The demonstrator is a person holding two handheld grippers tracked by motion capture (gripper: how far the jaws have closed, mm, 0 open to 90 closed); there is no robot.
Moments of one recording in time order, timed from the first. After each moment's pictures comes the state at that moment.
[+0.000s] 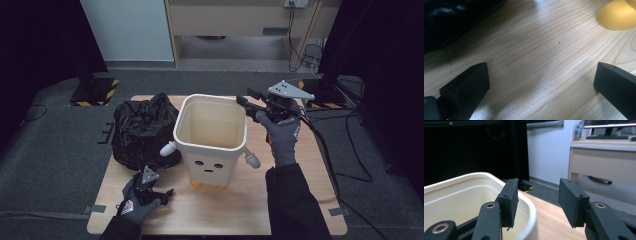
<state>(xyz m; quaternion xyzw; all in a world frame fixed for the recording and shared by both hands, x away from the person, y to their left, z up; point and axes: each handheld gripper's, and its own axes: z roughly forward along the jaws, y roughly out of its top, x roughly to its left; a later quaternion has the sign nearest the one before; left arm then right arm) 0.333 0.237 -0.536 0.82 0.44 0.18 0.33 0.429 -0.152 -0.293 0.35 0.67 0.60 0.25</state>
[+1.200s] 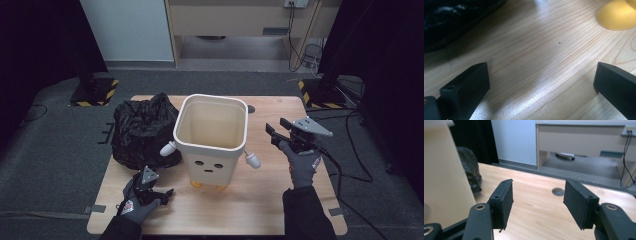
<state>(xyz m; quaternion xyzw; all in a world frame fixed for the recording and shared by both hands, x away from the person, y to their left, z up) 0.333 0.237 -0.536 0.82 0.44 0.18 0.33 0.403 -0.223 -0.384 0.44 0.67 0.52 0.30</state>
